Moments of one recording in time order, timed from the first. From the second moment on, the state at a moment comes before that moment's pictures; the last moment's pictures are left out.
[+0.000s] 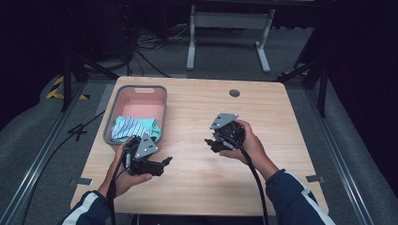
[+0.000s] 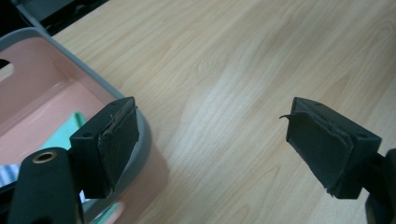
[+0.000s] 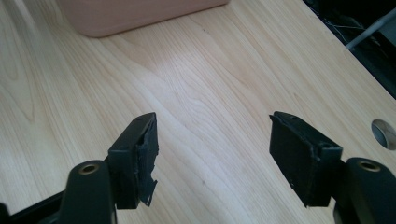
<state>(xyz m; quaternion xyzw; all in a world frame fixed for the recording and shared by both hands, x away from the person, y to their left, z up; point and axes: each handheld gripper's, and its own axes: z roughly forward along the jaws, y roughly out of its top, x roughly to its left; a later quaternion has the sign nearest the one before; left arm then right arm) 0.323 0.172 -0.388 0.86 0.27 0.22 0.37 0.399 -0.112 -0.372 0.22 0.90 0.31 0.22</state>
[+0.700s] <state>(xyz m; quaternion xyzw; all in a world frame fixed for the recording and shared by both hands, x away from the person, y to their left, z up) 0.327 0.148 -0.434 0.90 0.24 0.19 0.30 0.379 -0.171 -0.404 0.25 0.90 0.29 0.21</state>
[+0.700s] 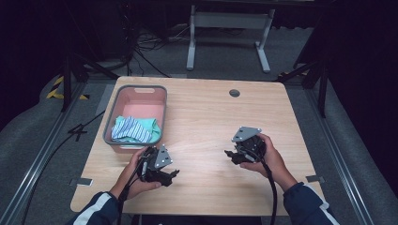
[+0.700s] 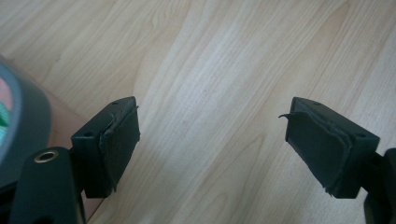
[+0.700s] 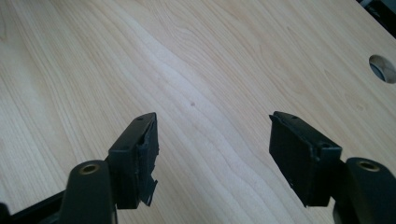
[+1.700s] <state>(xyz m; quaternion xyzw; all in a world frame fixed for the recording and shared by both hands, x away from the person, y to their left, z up) 0.329 0.147 -0.467 0.92 0.24 0.13 0.30 0.341 -0.252 -0.458 0.32 0.88 0.30 0.20</state>
